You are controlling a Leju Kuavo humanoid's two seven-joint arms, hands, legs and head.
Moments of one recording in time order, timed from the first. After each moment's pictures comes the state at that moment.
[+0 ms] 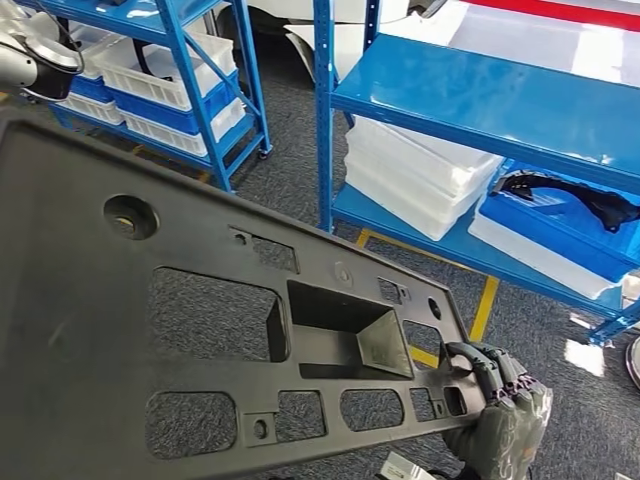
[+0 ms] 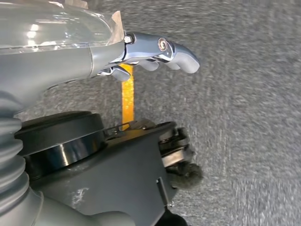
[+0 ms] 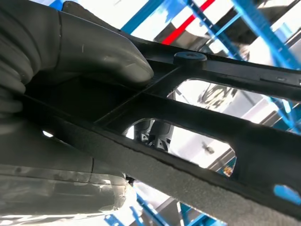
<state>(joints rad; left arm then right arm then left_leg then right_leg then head) -0.06 -0.18 0.59 -0.19 -0.91 0.13 -0.52 0.26 0.21 0.13 -1.87 1.20 -0.70 -0.48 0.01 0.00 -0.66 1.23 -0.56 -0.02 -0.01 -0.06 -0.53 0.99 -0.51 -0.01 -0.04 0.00</state>
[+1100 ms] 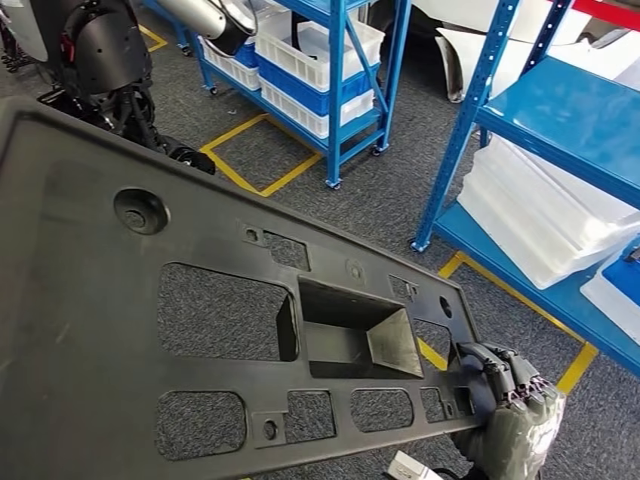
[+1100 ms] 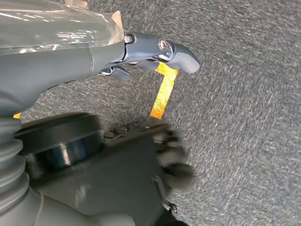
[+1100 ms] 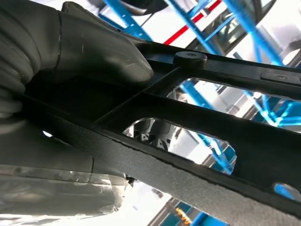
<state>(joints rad) -0.06 -0.18 0.61 -0.19 -0.93 0.14 -0.50 0.27 0.22 0.09 -1.90 1.20 -0.70 -0.50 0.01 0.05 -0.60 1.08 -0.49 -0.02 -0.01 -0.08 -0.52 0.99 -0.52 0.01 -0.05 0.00</state>
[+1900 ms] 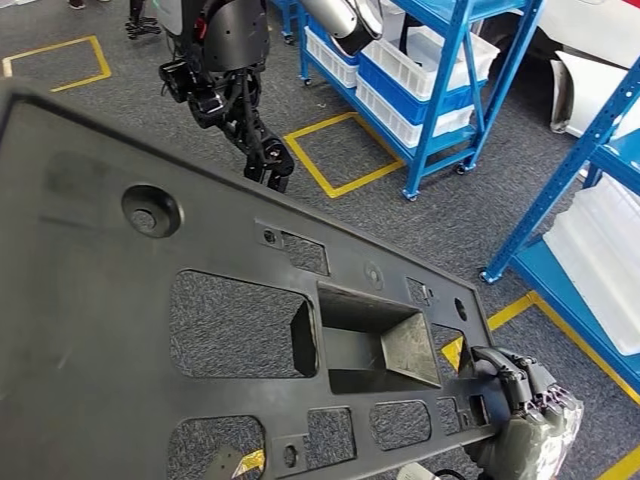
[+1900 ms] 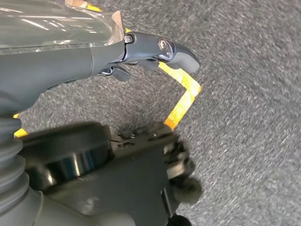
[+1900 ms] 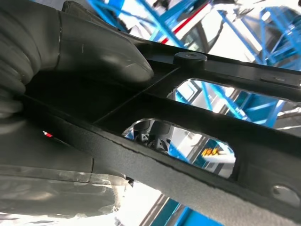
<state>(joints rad) -0.06 -0.18 0.62 -0.19 -0.94 0.14 -0.49 0.30 0.26 0.05 -1.94 1.18 -0.70 -0.57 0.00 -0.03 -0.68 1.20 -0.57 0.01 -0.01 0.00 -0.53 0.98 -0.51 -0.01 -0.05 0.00</state>
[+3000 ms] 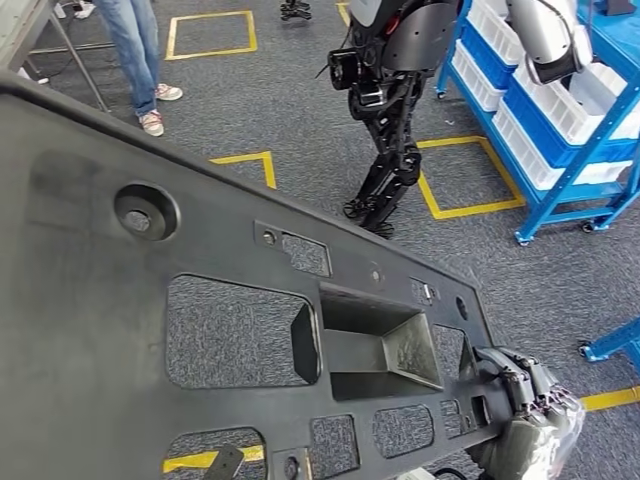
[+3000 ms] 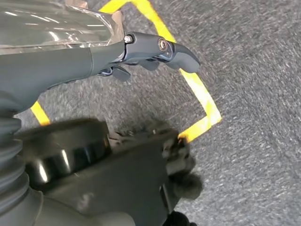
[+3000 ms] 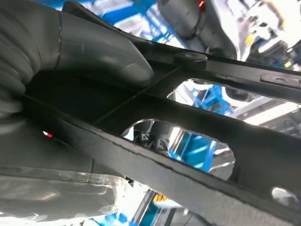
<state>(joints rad) -0.06 -0.19 0.64 -0.19 -0.96 0.14 -0.49 0.30 0.27 0.05 -1.95 1.18 -0.70 -0.57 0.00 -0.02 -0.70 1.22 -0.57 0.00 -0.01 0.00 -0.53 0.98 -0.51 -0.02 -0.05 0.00</state>
